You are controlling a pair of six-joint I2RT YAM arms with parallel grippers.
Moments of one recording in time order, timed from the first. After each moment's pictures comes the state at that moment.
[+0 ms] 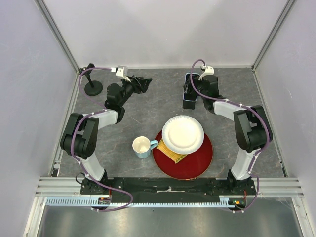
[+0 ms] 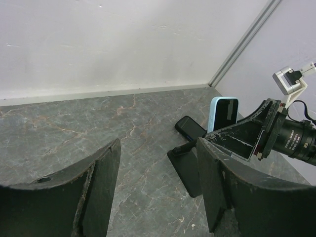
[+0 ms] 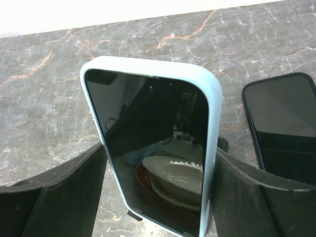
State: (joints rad) left arm -0.28 1.75 0.91 1.00 0.32 -0.46; right arm 0.28 1.85 1.12 0.41 -0.04 0.35
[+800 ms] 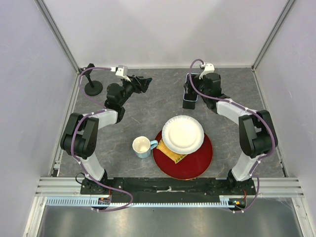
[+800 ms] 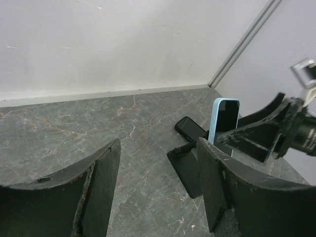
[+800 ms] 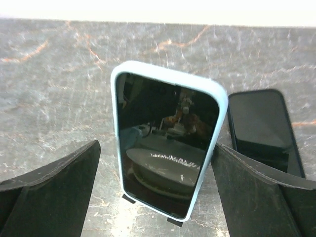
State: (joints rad) left arm -0.28 1.75 0.92 1.00 0.32 -0.46; right arm 0.28 1.79 1.12 0.32 -0.05 0.20
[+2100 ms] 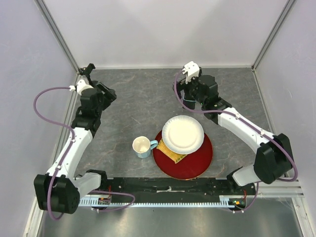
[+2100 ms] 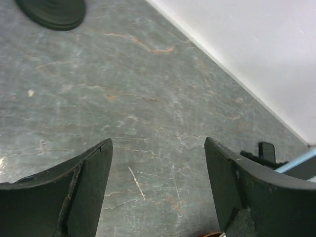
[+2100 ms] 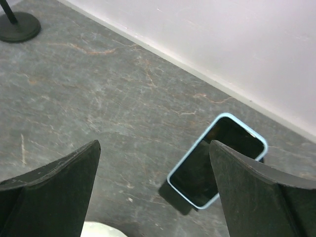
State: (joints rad) left arm -0.15 1.08 0.85 -0.10 -0.23 -0.69; right arm 0.51 1.47 1.13 0.16 0.00 -0.11
